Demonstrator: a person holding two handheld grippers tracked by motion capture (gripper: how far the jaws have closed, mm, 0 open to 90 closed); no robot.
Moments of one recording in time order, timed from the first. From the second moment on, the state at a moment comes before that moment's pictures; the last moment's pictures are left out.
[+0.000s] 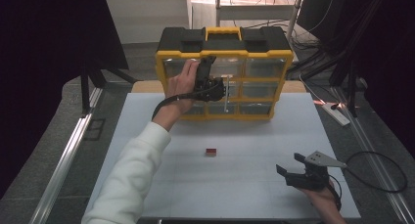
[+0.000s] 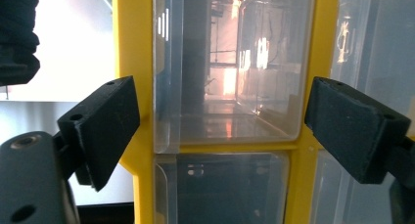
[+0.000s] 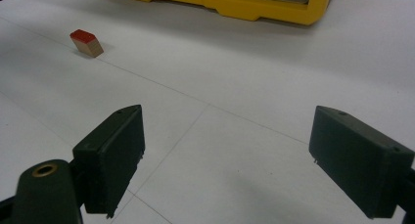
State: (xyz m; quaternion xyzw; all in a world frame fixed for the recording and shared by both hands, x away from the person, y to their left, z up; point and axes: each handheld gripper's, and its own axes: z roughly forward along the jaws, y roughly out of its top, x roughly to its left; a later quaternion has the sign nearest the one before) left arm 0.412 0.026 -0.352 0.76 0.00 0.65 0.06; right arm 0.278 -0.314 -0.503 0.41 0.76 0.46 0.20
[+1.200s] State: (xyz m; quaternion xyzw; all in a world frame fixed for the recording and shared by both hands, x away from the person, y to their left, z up) left arm 0.411 0.021 -0.352 0.74 0.01 0.66 0.07; right arm 0.278 -0.315 -0.503 0.41 0.76 0.46 0.20
